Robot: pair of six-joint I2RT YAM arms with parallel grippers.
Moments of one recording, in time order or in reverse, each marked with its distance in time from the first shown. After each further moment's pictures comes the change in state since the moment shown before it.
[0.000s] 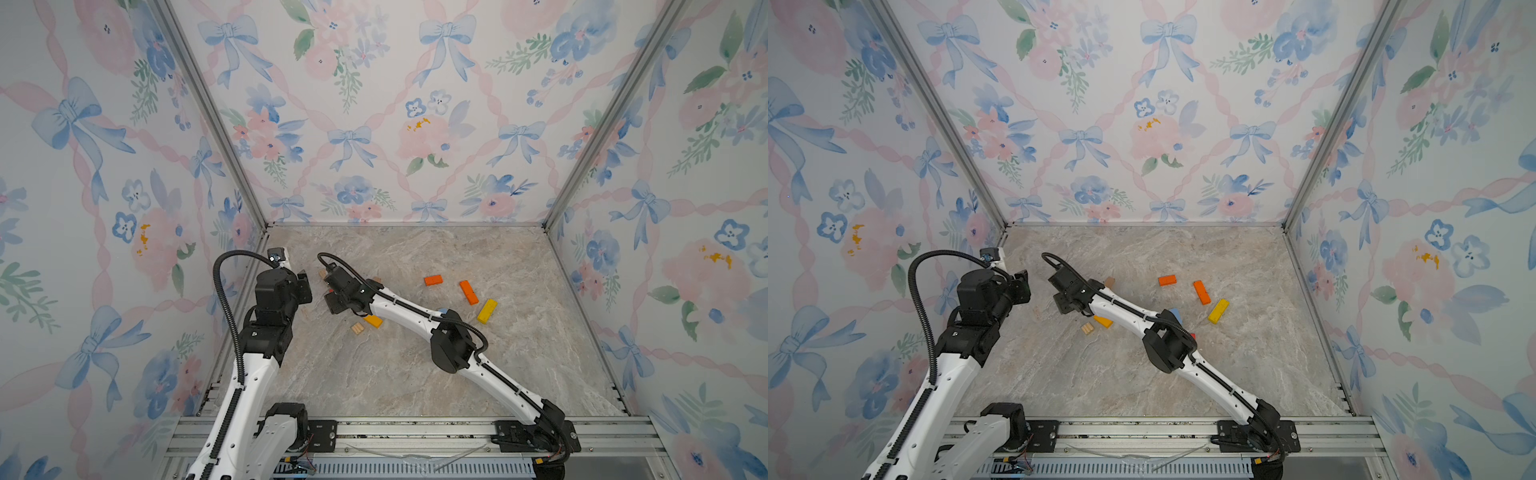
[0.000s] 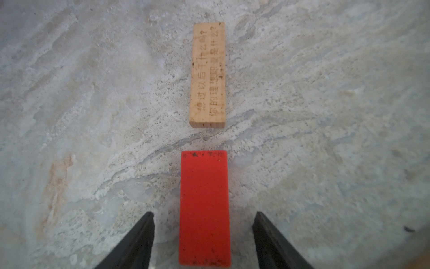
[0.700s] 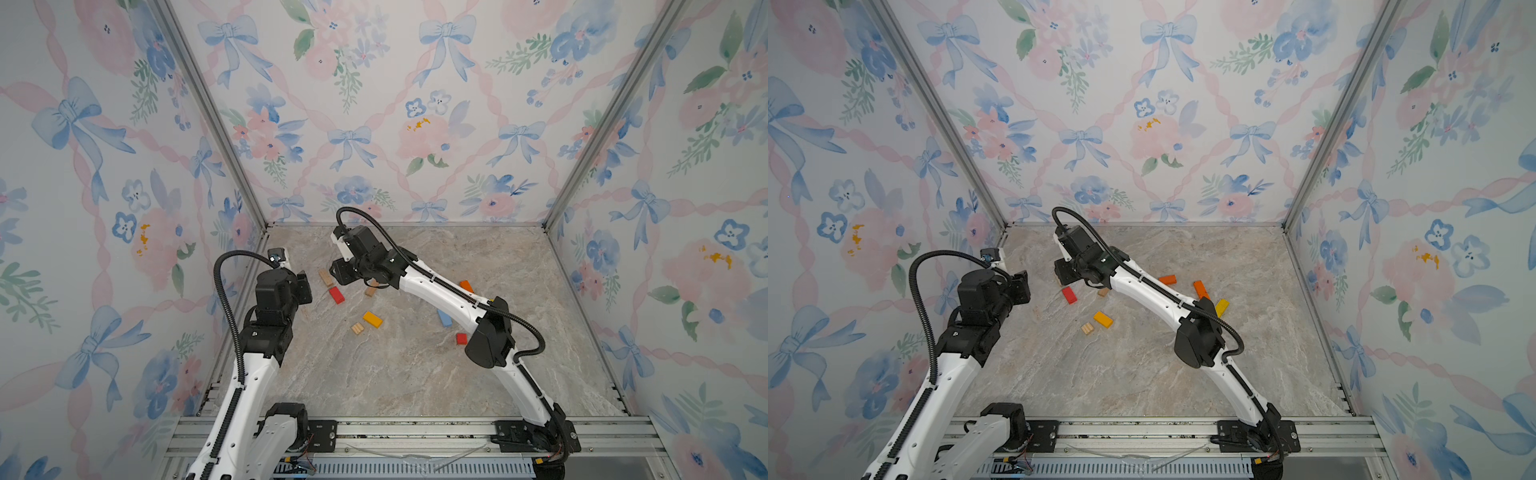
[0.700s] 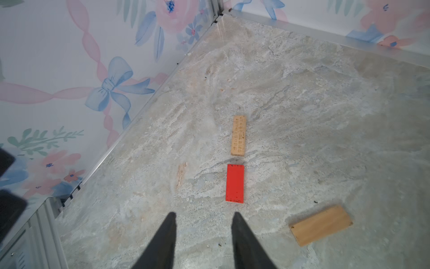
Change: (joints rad) left arm 0.000 0.005 -0.003 0.000 -0.001 0.000; right arm -0.048 -0.456 -0.272 0.011 -0.256 0.020
